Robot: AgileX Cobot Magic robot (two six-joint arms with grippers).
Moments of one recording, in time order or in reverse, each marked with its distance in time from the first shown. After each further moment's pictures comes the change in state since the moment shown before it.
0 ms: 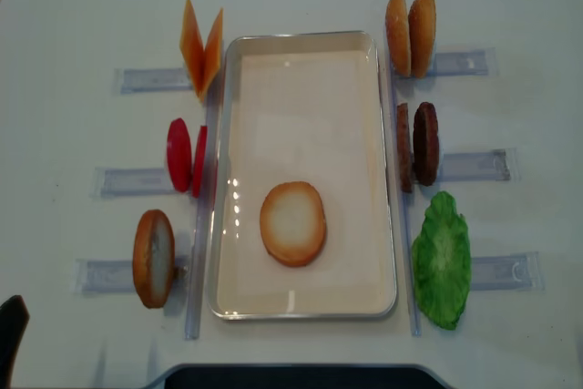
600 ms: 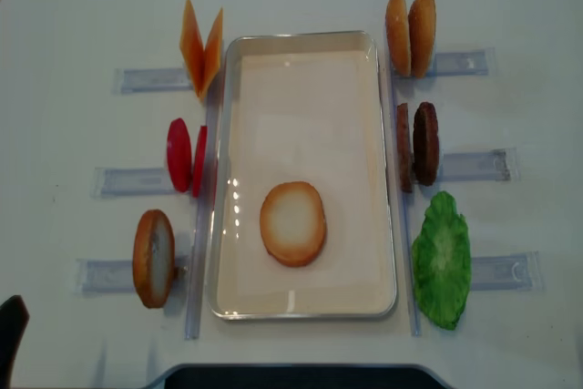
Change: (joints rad) left arm 0.000 0.000 0.000 0.000 0.000 -0.001; right arm 0.000 0.000 0.000 0.000 0.000 0.000
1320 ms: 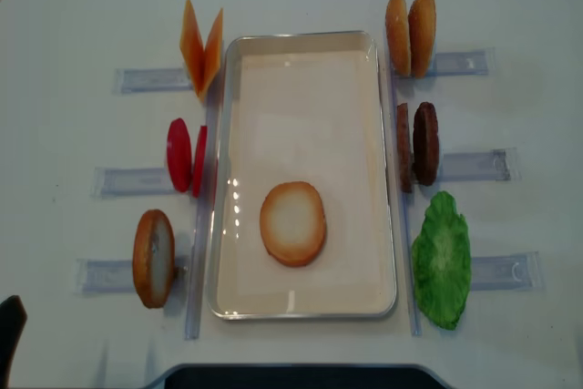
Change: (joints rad) left arm 0.000 0.000 0.000 0.000 0.000 0.000; right arm 0.000 0.000 0.000 0.000 0.000 0.000
